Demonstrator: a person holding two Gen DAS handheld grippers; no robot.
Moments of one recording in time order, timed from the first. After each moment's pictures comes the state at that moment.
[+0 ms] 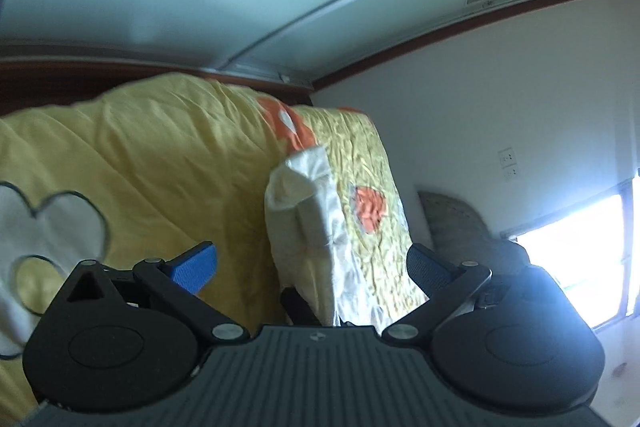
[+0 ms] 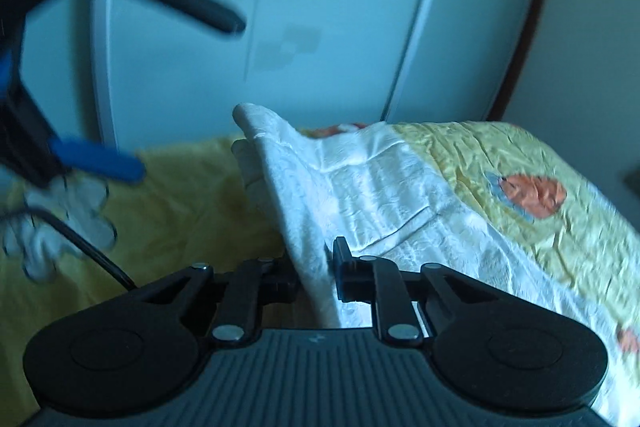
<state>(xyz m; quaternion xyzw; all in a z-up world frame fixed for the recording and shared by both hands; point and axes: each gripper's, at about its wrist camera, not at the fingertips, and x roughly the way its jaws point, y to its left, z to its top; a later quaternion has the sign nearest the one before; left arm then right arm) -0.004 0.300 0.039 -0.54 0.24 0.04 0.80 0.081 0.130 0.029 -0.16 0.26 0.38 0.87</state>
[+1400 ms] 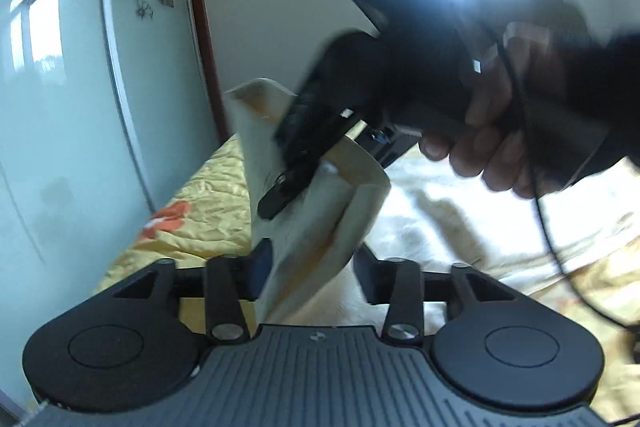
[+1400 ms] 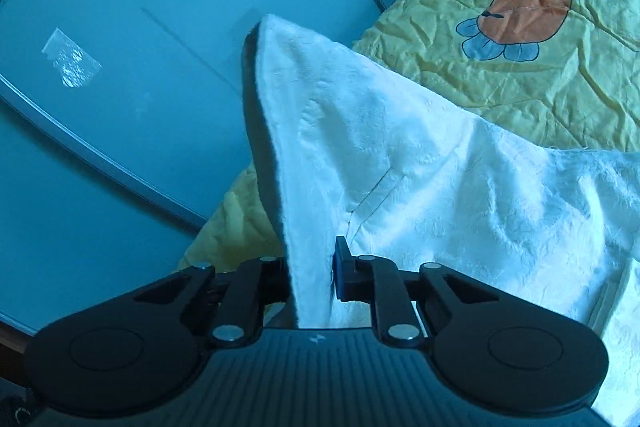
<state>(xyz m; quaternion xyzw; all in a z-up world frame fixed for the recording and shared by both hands) -0.023 0.127 0.046 0.07 0.18 -0.05 0.98 0.217 0.036 0.052 0.13 0.49 0.43 0.75</state>
